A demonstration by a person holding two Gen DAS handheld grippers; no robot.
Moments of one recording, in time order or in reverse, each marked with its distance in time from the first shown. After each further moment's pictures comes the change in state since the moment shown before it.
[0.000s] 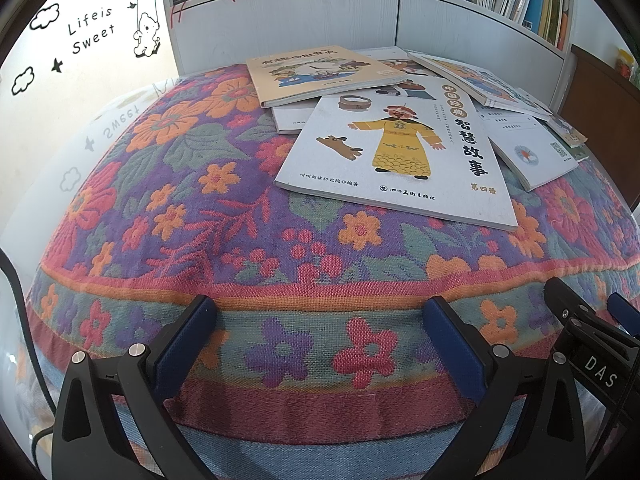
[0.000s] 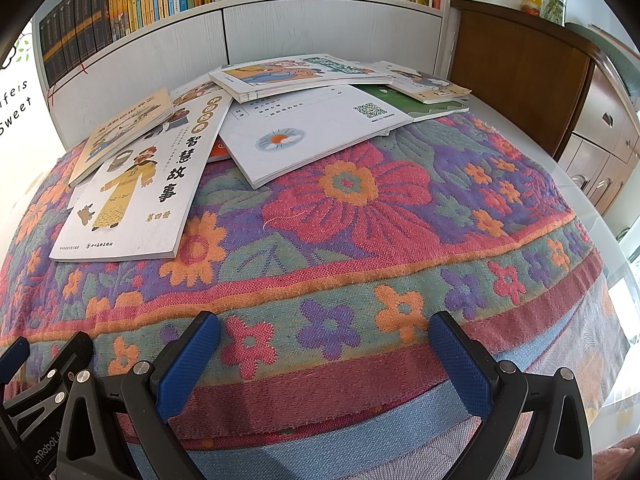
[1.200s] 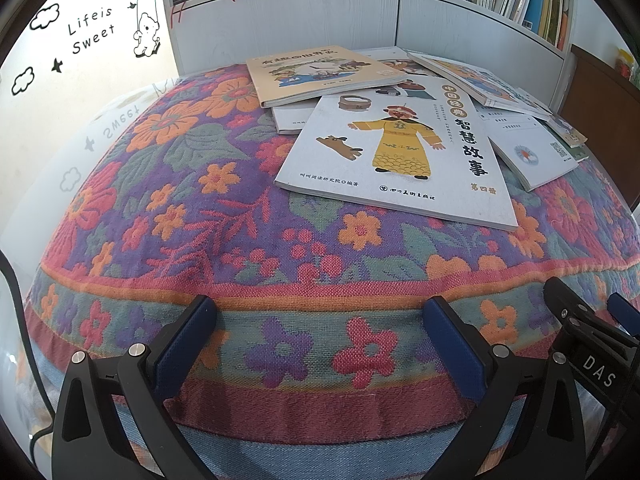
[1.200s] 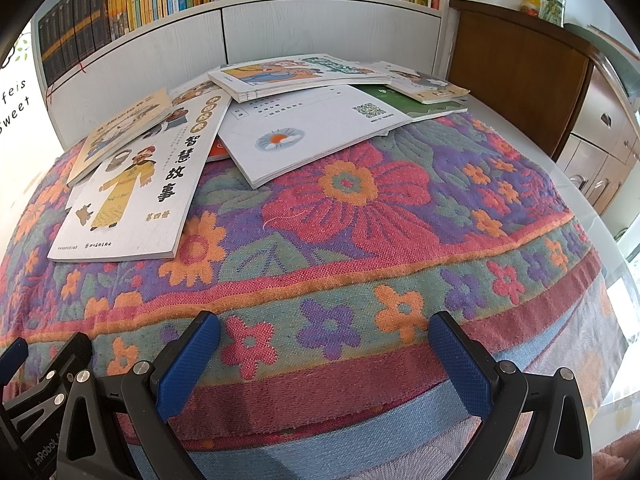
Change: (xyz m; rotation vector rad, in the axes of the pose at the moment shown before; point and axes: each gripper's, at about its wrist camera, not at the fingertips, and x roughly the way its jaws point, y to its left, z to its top) left arm 0.000 0.000 0.000 0.000 0.000 0.000; right arm 0.000 0.001 0.000 0.002 0.000 -0.006
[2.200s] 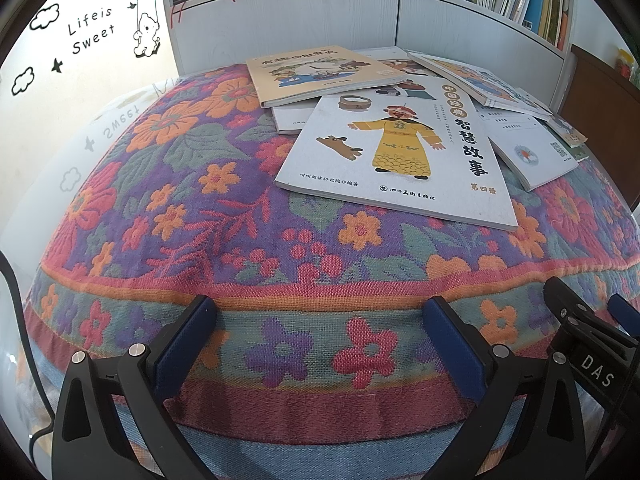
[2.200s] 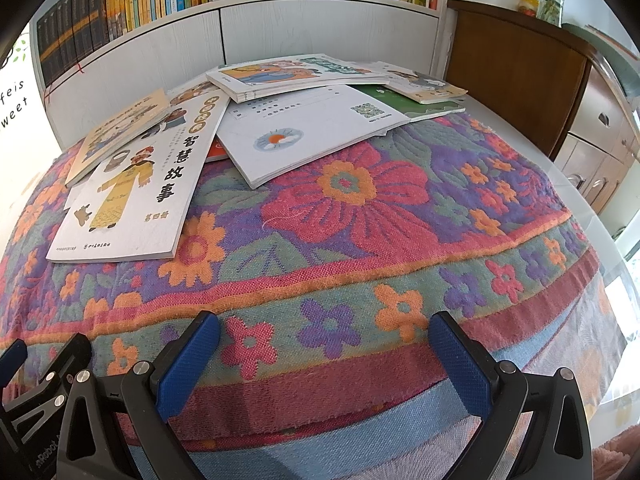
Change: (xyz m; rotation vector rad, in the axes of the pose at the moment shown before) left arm 0.000 0.000 0.000 0.000 0.000 0.000; right arm 0.000 0.001 -0.001 0.006 -0.002 -0.013
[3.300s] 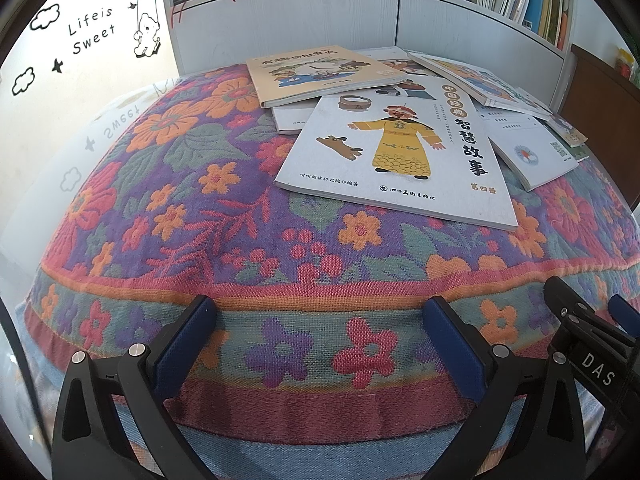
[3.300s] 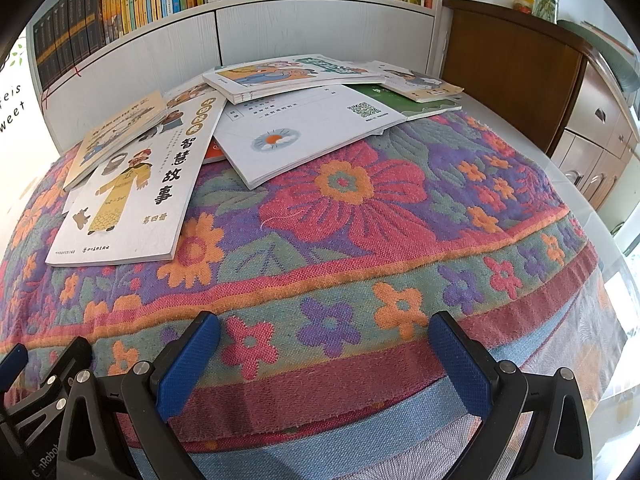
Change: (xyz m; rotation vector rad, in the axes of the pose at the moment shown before) left arm -0.001 -0.001 0.000 0.002 0.000 0.002; right arm -0.001 0.000 -0.001 0.011 0.001 -0.002
